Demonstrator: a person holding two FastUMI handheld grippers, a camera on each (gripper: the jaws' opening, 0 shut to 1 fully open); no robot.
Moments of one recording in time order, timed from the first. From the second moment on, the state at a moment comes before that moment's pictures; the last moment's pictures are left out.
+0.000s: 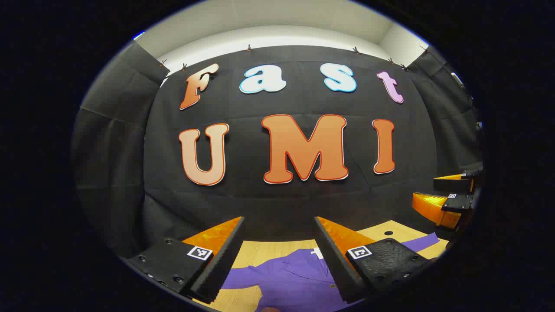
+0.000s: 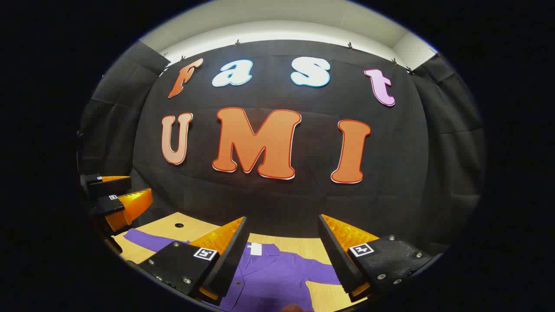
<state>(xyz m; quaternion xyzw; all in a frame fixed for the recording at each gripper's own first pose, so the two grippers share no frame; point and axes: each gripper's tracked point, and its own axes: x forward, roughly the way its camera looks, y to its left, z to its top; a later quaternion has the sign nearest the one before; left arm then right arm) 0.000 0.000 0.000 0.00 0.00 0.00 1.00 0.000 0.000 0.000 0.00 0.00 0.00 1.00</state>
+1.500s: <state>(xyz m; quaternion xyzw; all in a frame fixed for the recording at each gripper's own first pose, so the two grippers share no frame) 0.050 0.053 -0.003 -0.01 -0.01 -0.08 1.00 0.012 0.016 0.004 -0.02 0.01 -0.11 0.99</state>
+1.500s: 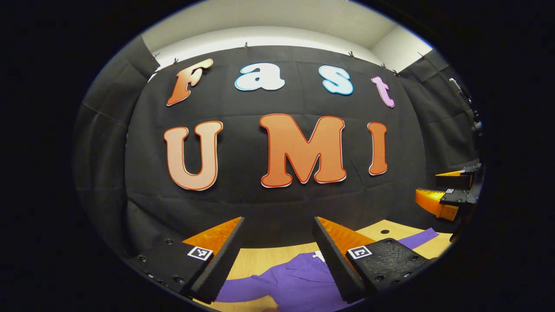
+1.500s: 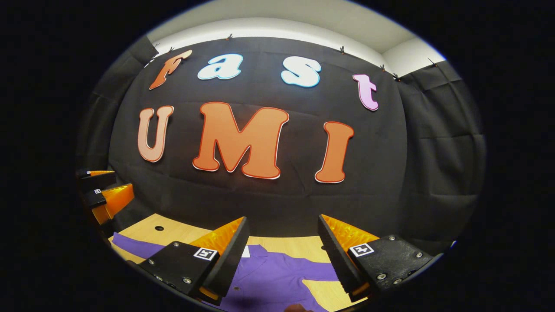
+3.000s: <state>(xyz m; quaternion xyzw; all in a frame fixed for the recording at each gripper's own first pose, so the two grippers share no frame) 0.061 -0.085 -0.058 0.07 0.09 0.02 0.99 0.055 -0.333 -0.319 0.09 0.37 -0.22 0.90</state>
